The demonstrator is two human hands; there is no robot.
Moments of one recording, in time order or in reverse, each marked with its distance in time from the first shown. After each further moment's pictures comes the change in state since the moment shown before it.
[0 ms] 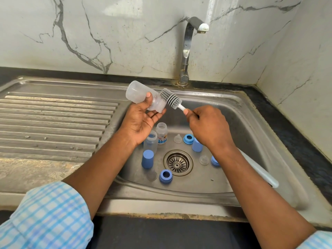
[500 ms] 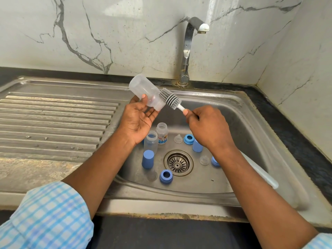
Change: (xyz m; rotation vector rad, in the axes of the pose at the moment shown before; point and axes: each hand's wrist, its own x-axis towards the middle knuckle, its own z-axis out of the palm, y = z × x) left_hand 0.002 0.004 -0.004 -0.032 0.023 0.012; right_hand -0.001 0.000 0.002 0.021 -0.006 0.000
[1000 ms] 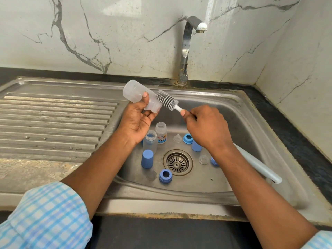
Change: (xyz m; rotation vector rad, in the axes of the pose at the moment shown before) left_hand -0.001 -0.002 0.003 -0.038 0.017 0.033; right_hand -0.005 -0.004 -0.003 -0.092 0.009 -0.051
